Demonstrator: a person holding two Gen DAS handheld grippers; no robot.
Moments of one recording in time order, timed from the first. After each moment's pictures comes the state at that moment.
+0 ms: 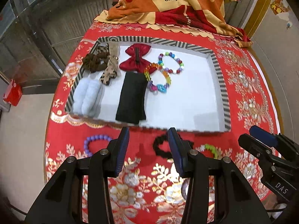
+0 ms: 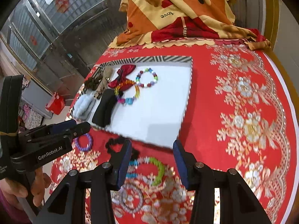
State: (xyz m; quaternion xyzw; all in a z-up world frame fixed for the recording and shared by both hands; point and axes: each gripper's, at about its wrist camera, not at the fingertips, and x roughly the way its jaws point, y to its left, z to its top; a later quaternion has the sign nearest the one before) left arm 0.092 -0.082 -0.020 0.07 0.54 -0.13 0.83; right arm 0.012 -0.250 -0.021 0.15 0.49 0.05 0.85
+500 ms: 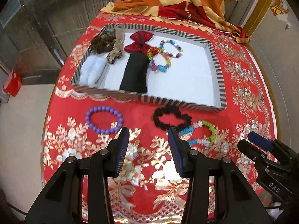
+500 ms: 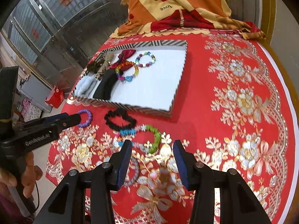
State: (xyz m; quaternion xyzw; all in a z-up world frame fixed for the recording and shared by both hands) left arm 0.051 -0.059 -0.025 0.04 0.55 -0.13 0.82; right arm -0.038 -0.250 -0.038 0.14 0.51 0.05 0.85
